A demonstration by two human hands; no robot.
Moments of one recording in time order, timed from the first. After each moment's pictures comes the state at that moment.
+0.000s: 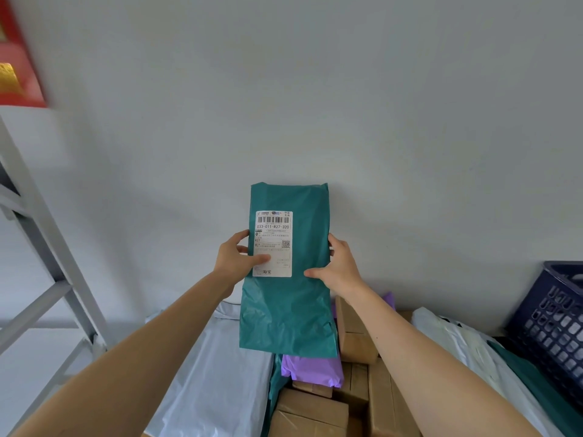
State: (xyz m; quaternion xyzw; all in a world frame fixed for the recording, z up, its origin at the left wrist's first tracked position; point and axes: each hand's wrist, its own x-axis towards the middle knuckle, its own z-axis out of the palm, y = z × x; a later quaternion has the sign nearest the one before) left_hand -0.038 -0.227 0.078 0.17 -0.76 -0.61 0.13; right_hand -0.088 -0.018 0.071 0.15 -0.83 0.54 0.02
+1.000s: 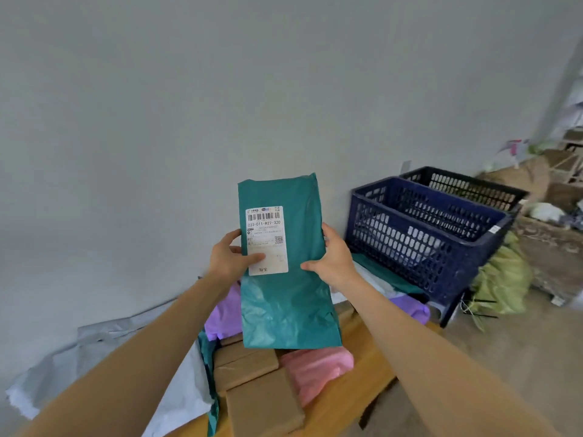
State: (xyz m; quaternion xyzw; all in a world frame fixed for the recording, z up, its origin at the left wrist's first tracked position) left_hand 0.030 -0.103 0.074 -0.04 -0.75 -0.66 -0.03; right_hand 0.098 0.100 0.079 -0.04 -0.82 0.55 0.19
